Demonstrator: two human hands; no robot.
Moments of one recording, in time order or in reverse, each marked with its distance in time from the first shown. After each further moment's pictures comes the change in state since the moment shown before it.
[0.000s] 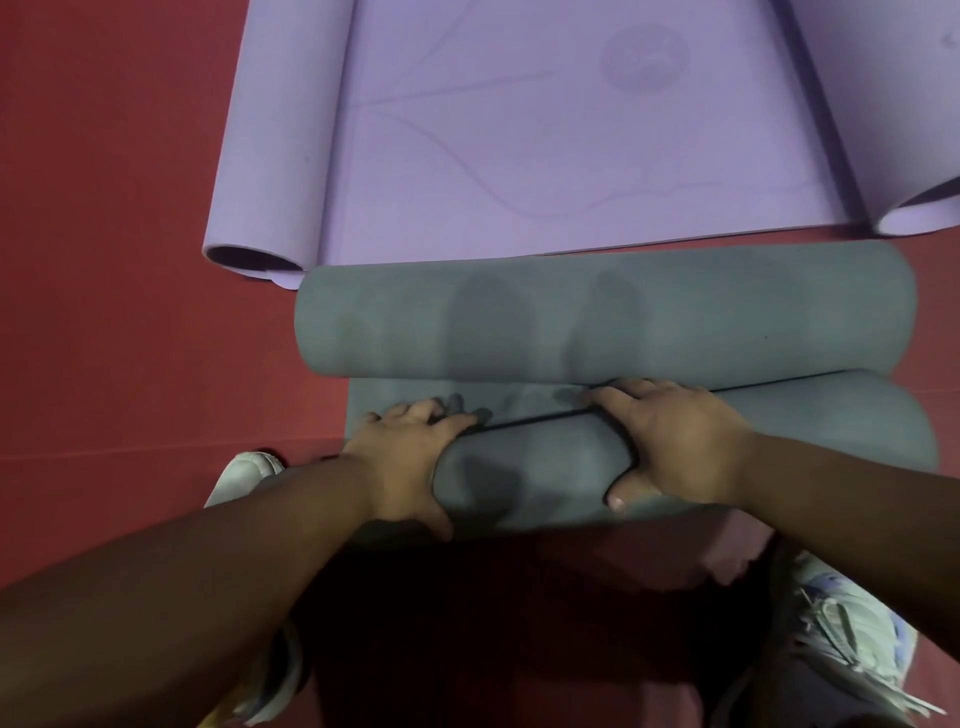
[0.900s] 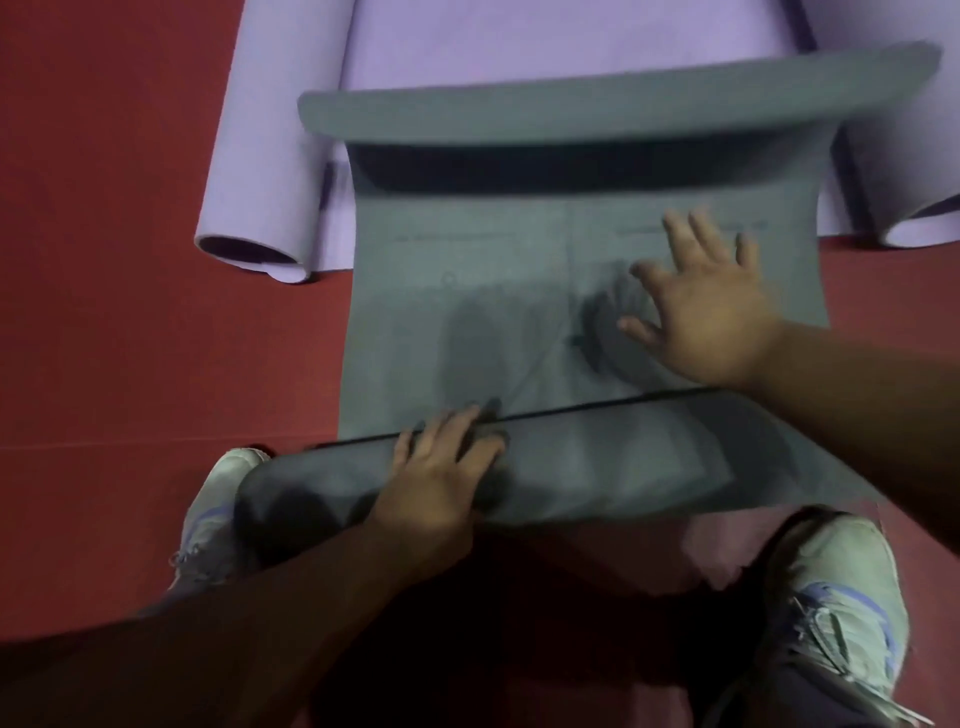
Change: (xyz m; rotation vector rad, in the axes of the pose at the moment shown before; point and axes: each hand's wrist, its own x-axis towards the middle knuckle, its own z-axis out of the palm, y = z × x) left_hand -0.012 0.042 0.041 -0.228 0.361 0.083; right_hand 0.040 0.039 -0.066 -0.182 0.336 0.282
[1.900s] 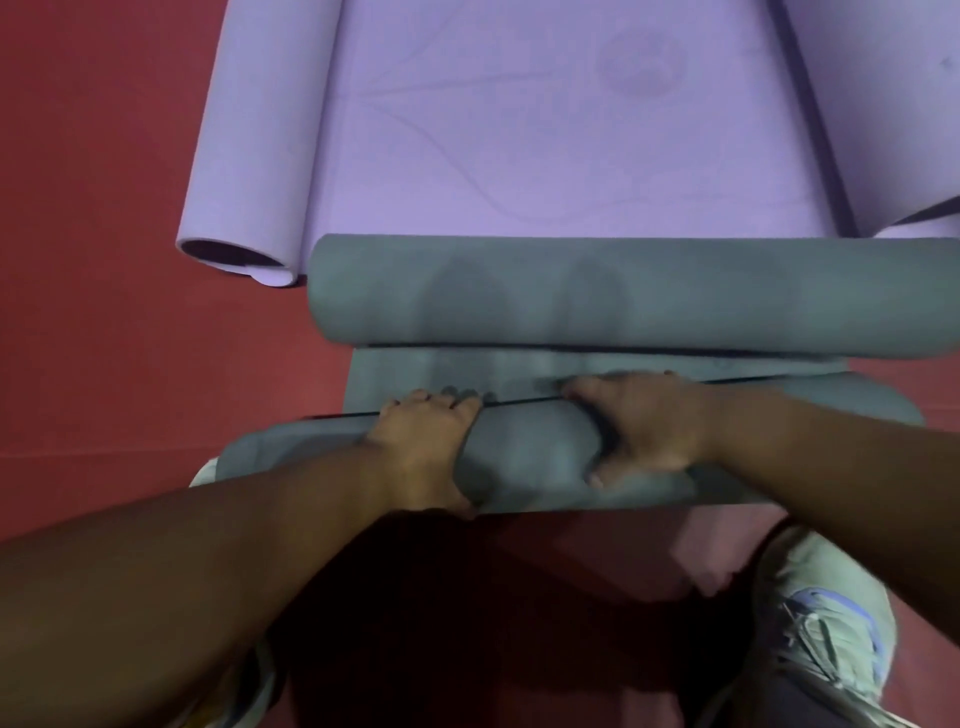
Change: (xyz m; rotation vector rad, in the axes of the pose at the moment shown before) left_hand 0.057 -0.011 -0.041 0.255 -0.318 -0.028; right_hand -0.030 -0.038 0.016 0.102 -0.501 -0.249
